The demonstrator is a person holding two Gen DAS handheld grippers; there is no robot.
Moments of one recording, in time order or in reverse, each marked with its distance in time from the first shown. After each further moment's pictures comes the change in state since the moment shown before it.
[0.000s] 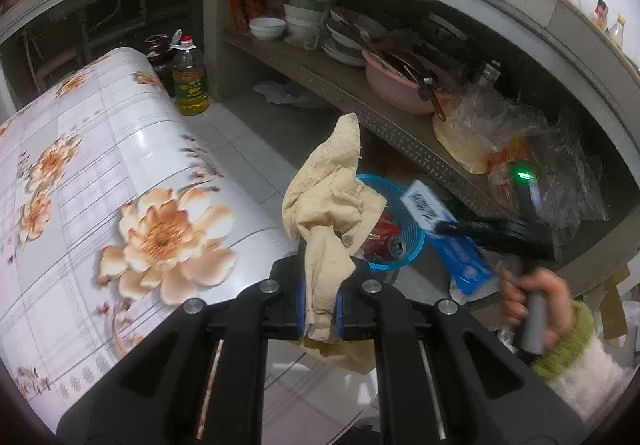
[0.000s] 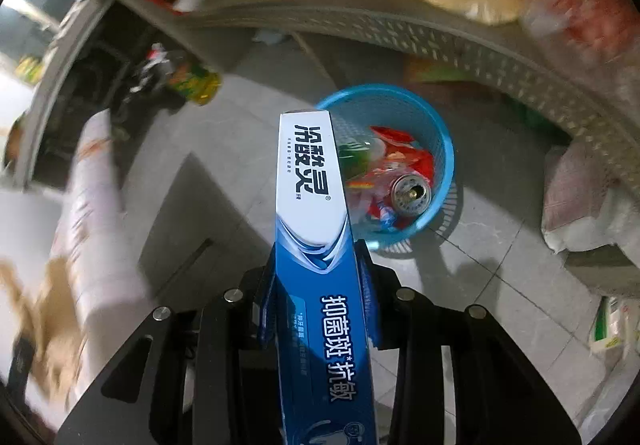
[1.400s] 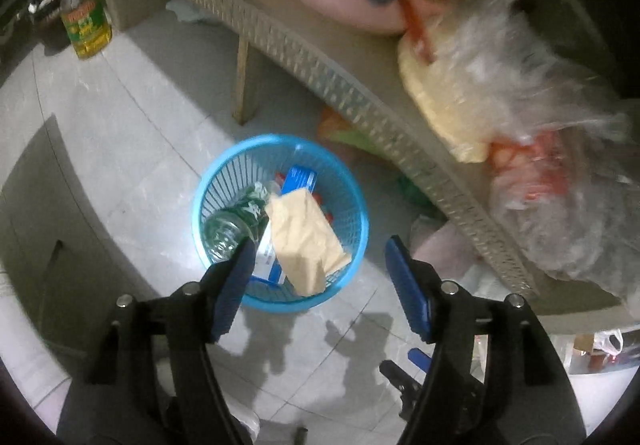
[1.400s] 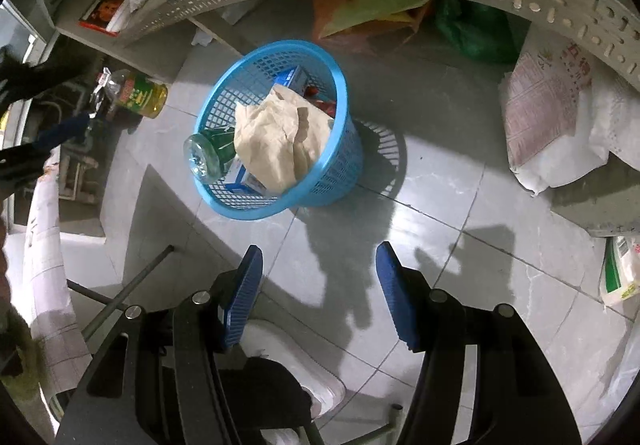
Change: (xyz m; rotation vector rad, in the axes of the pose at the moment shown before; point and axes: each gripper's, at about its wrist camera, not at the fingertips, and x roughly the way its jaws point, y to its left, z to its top) left arm 0.237 -0.124 0.087 0.008 0.331 -0.159; right arm 0.008 -0.117 -0.068 0.129 0.008 0.004
